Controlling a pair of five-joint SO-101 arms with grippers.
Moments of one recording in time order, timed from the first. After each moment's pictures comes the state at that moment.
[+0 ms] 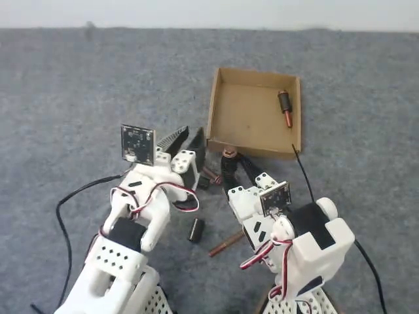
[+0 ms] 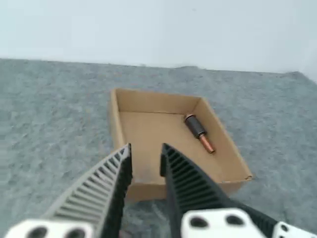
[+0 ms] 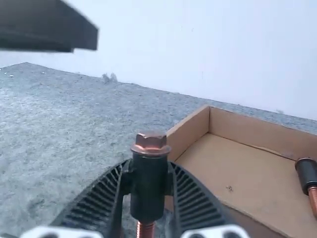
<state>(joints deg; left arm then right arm) 15.5 -66.0 79.2 20.4 19.3 -30.0 12.4 92.9 -93.5 0.1</state>
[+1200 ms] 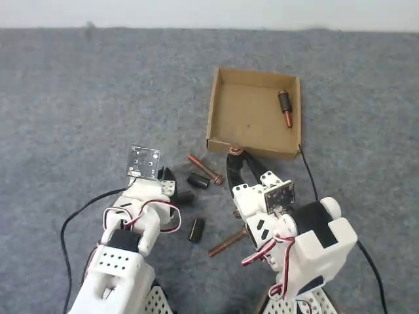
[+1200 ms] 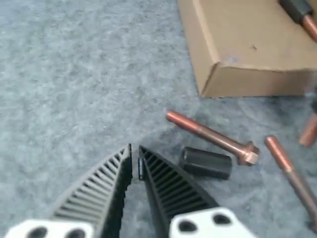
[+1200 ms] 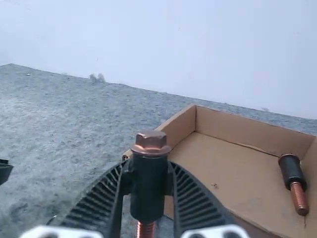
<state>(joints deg) 4.8 -66.3 96.3 22.9 7.4 -27.1 12.4 92.9 -93.5 0.1</state>
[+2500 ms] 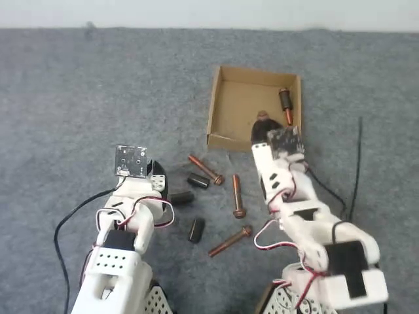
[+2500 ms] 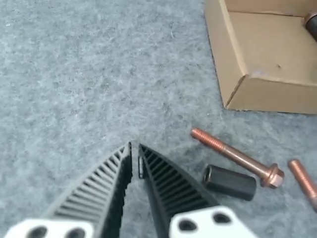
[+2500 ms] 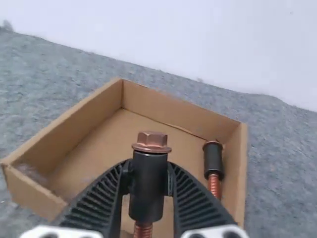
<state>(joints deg) 0.4 -66.3 97.0 18.2 7.1 -12.7 -10.1 71.9 -37.1 8.7</state>
